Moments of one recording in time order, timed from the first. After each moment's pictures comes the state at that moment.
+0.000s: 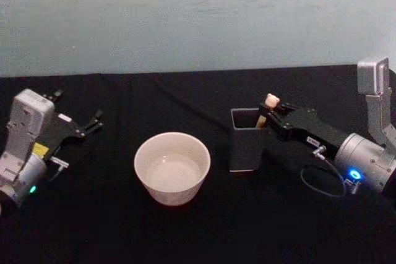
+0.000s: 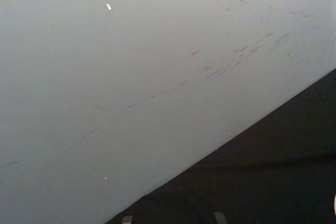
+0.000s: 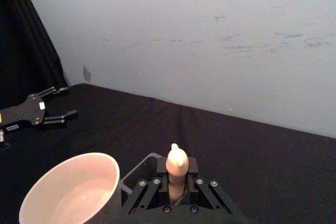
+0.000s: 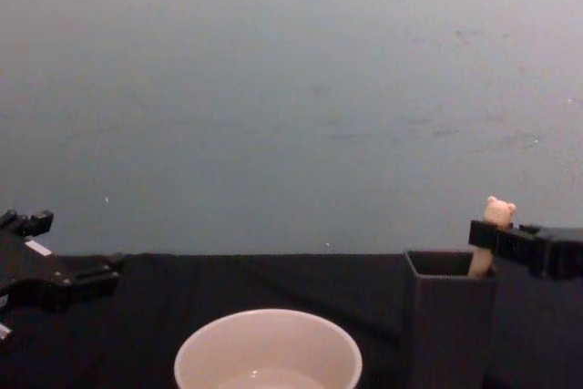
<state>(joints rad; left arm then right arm) -0.20 0.60 0.45 -1.41 -0.25 -0.12 0.03 0.20 0.52 -0.36 -1.50 0.66 0.11 0.43</state>
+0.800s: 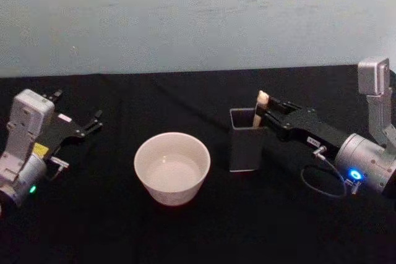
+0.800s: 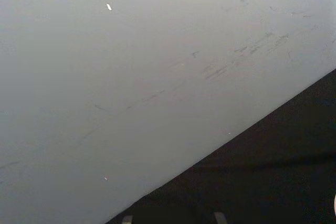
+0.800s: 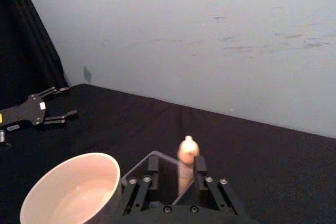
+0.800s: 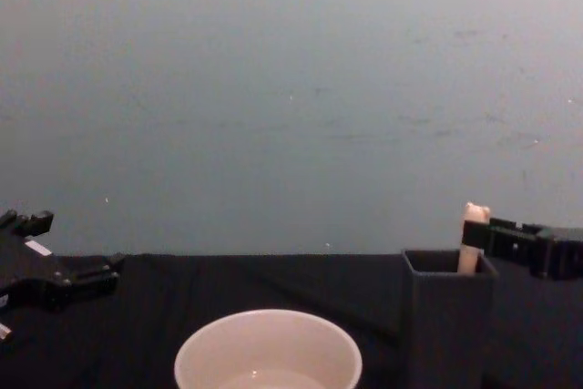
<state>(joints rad) -0.20 0.60 0.45 -1.41 -0.25 -0.12 0.03 0.20 0.52 -0.36 -1.50 0.66 0.11 0.43</state>
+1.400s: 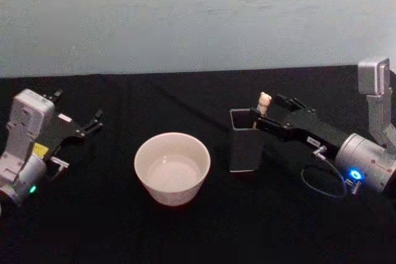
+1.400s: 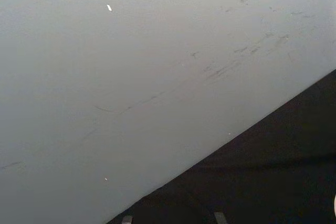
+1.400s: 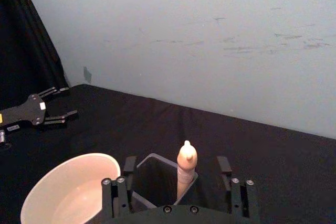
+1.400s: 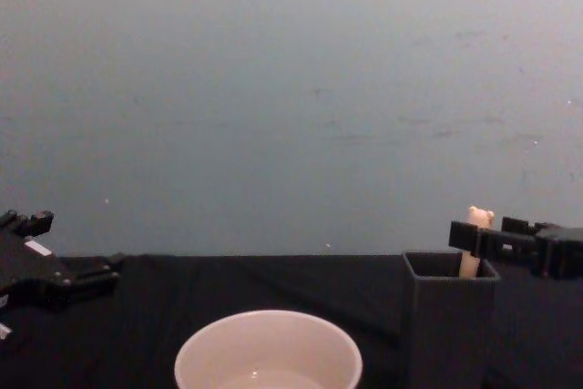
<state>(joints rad) -0.20 0.60 0.45 -1.41 -0.25 -0.12 0.03 0.20 0.52 -0.36 -1.50 0.66 0.11 0.43</state>
